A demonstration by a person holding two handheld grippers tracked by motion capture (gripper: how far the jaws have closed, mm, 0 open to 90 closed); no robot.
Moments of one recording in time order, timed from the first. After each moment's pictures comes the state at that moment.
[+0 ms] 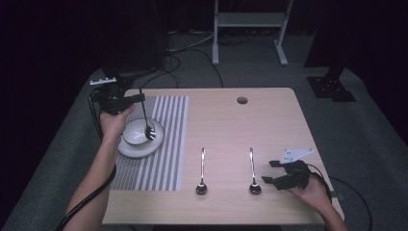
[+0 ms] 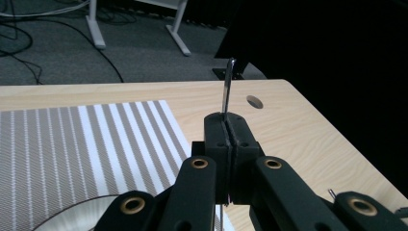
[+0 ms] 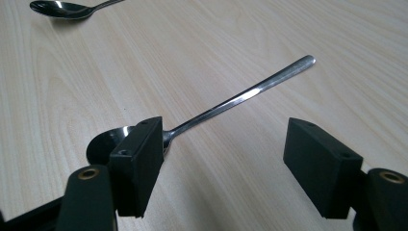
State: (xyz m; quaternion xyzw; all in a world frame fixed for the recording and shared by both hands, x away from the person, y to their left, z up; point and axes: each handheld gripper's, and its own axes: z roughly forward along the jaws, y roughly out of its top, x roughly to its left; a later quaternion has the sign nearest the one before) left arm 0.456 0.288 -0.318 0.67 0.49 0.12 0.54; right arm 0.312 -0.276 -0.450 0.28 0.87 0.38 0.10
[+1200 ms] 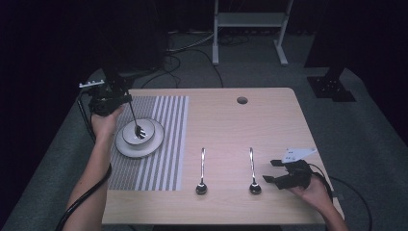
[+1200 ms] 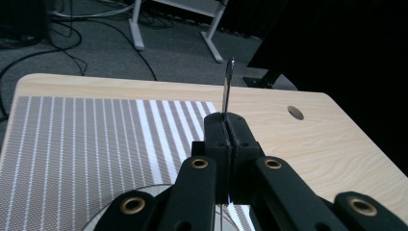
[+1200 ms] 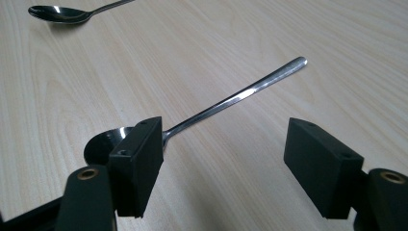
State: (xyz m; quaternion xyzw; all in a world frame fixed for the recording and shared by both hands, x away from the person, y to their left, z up) left arm 0.461 0.323 -0.333 0.64 0.54 0.15 0.52; right arm 0.312 -0.280 -0.448 0.29 0.87 0.39 0.11
